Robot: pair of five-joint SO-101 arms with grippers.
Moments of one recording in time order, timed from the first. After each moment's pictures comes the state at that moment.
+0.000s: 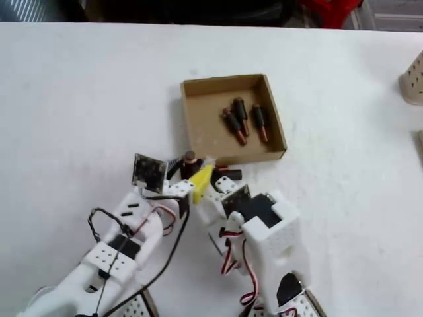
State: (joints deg) left arm 21.5 -51.2 95.6 -16.0 13.8; right arm -36.1 28.4 81.5 -99.0 1.3
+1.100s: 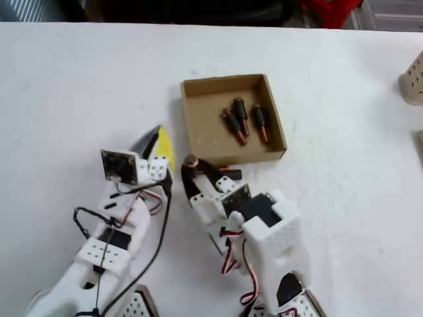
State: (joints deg) left arm 12.0 -51.2 92.7 -27.6 12.2; right arm -36.0 28.5 81.5 -99.0 1.3
